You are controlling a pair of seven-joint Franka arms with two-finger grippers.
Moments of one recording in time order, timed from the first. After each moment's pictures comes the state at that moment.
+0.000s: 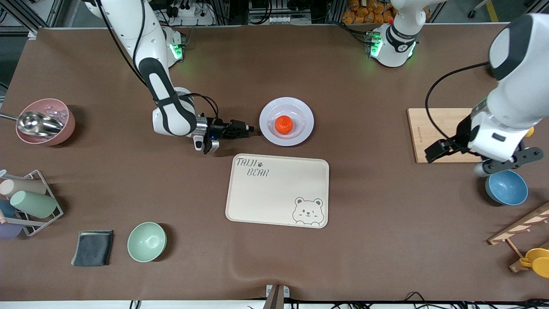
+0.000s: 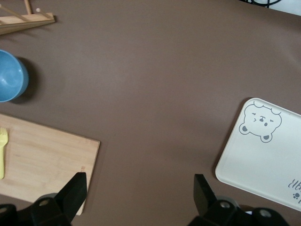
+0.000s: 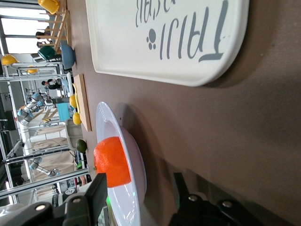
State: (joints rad) left arm 0.27 0.19 -0.49 -1.52 0.11 1.73 -0.50; right arm 0.58 0.52 -0.09 -2.27 1.84 2.09 -1.09
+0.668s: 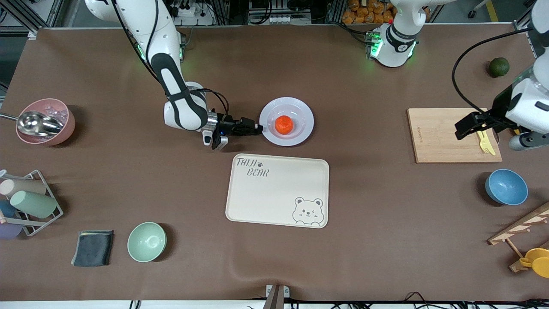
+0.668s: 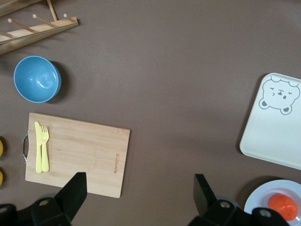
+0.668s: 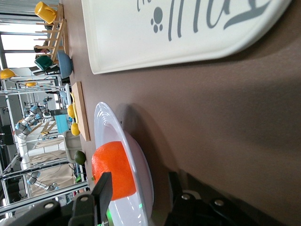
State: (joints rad) left arm 0.09 0.08 -0.17 -1.51 0.03 1.61 -0.25; right arm 0.68 0.53 -0.09 -2.26 1.97 2.16 -1.09
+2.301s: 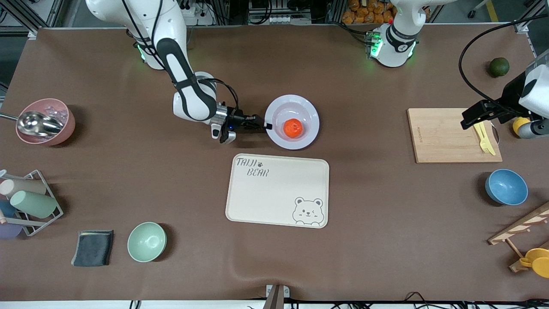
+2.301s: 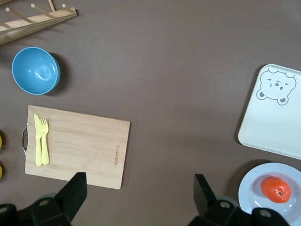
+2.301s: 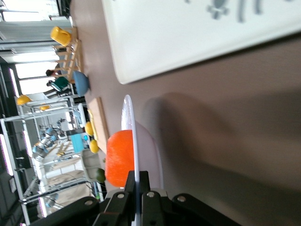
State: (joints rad) left arm 0.08 0.04 -0.15 -1.54 0.01 1.59 -0.23; right arm 0.77 0.44 -0.09 -2.25 2.12 2.24 -0.96
